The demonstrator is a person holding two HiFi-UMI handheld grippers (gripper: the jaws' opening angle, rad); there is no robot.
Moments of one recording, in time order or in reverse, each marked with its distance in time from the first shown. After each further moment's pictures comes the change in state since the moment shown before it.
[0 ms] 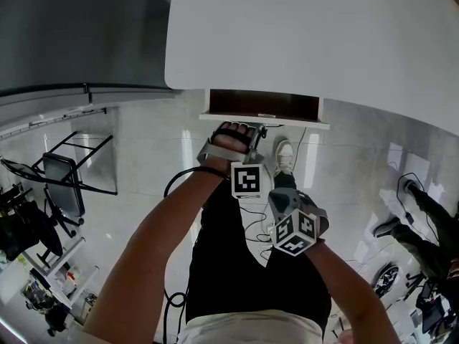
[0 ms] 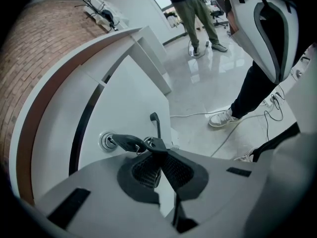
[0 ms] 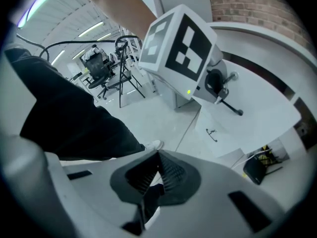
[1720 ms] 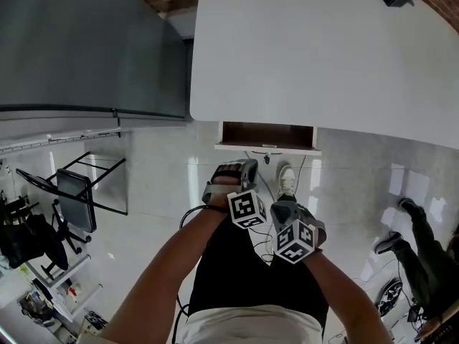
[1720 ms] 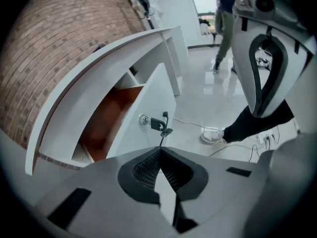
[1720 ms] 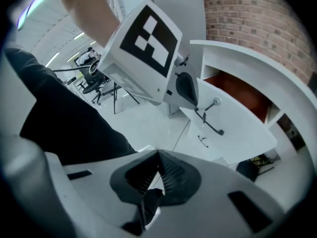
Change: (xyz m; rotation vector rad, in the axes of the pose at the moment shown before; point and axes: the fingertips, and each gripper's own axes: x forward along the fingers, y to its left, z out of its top) left arm -0.053 0.007 -0.015 -0.352 0.055 -0.063; right arm -0.038 -0.020 0.039 0.039 -0.037 -0.064
